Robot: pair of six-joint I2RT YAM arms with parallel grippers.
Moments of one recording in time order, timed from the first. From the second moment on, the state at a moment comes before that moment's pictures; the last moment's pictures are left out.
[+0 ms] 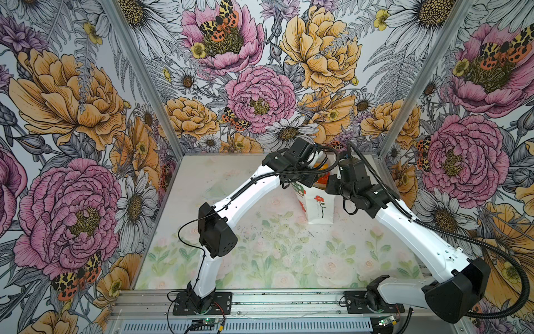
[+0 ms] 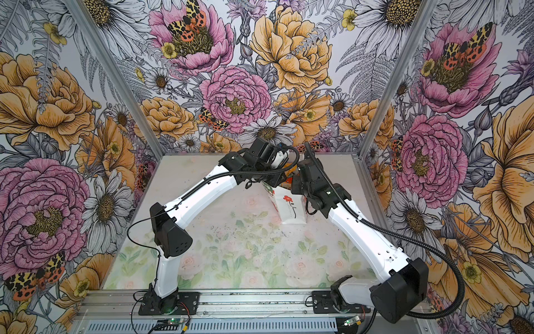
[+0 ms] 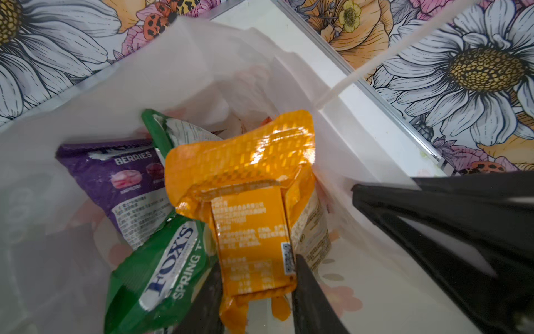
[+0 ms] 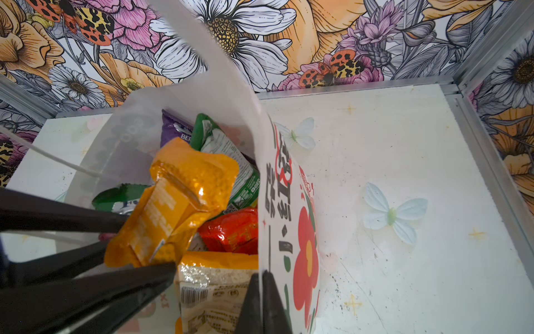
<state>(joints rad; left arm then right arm) -0.81 2.07 2.23 -0.96 0.10 -0.13 0.47 1.29 1.26 -0.66 0.23 0.38</state>
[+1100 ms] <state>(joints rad) -0.86 1.98 2.22 -1.01 -0.06 -0.23 0.47 1.29 1.26 -0.66 0.23 0.38</state>
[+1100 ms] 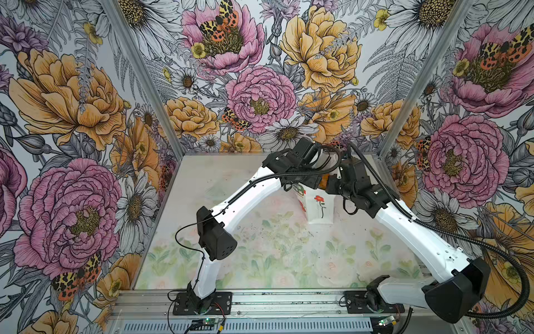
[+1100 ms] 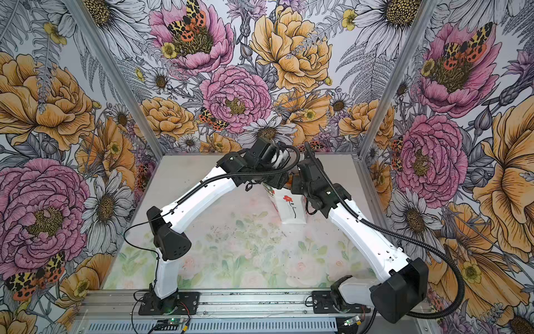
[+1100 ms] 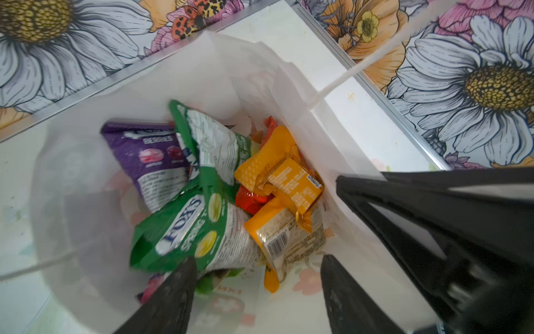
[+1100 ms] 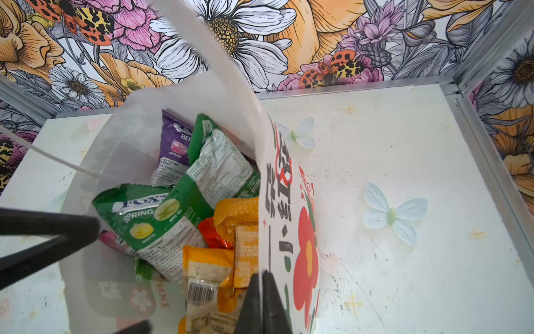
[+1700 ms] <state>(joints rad) -0.76 1.68 1.99 -0.81 -0.28 -0.36 0.47 1.29 1.26 -0.66 0.23 0.38</state>
